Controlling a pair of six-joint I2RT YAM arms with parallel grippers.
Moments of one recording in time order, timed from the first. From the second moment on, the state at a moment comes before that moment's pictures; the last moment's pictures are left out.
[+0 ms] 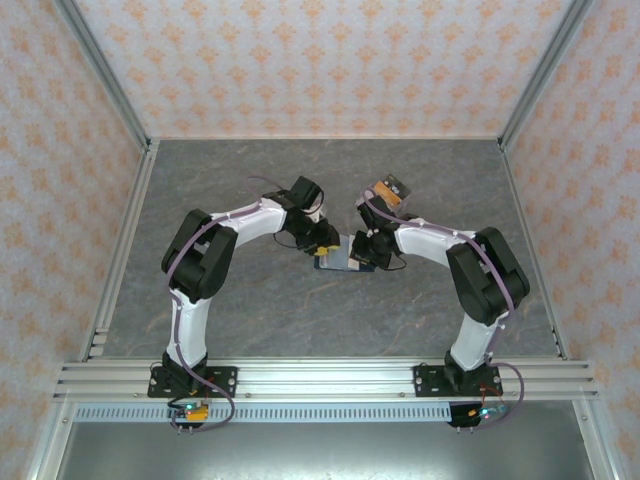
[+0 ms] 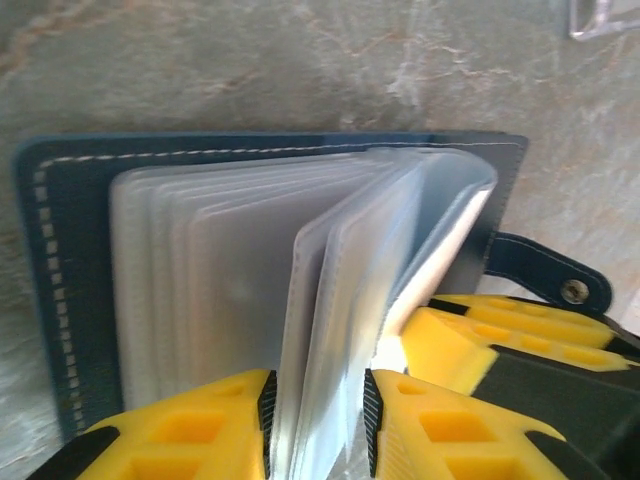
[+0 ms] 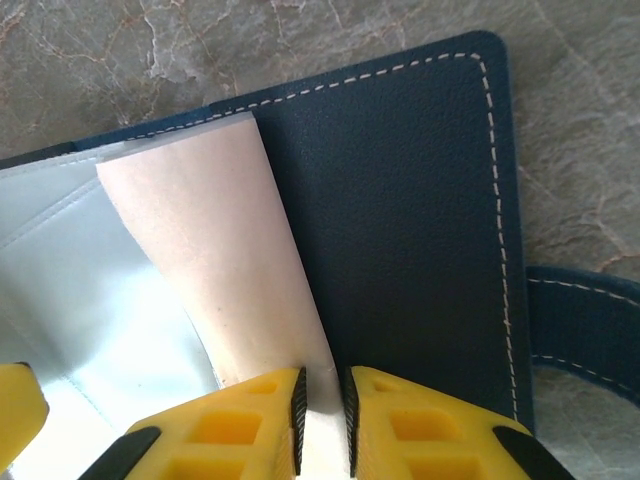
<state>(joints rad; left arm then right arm) -0.50 2.05 1.42 -0.53 0.55 -0.78 0.51 1.77 1.04 -0.46 -0.18 0.82</state>
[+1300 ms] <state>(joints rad) -0.51 1.95 1.43 -0.62 0.58 -0.67 0.51 1.57 1.04 -0.46 -0.17 0.83</state>
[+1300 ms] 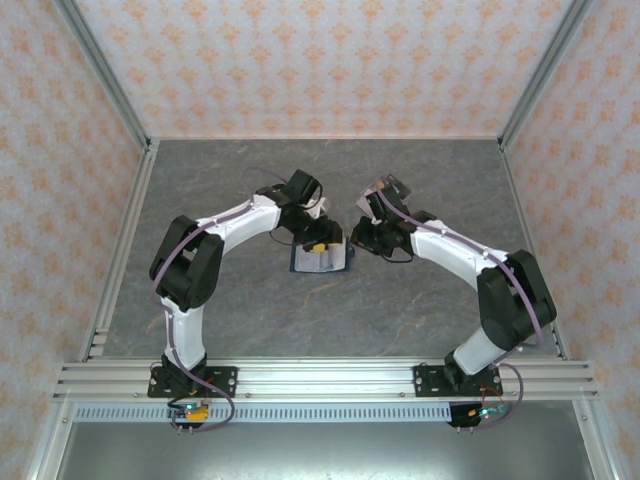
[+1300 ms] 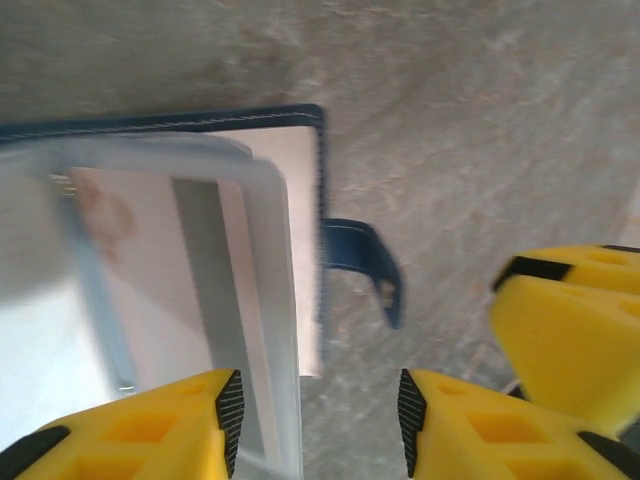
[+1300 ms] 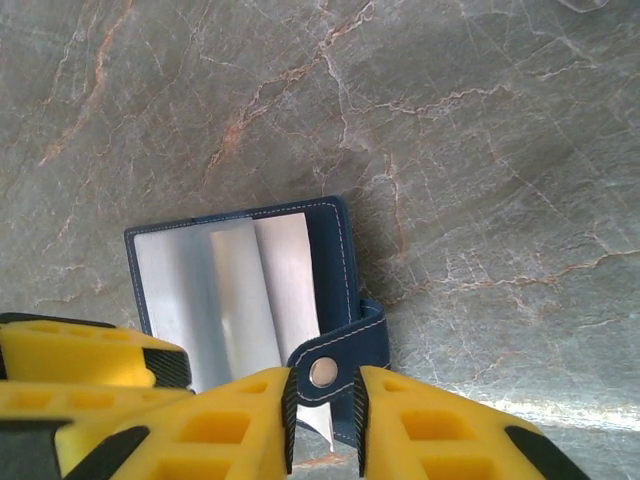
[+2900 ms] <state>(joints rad) -0.44 2.00 1.27 -0.44 0.57 -0.80 0.56 1.88 1.15 -0.45 -0.31 0.86</state>
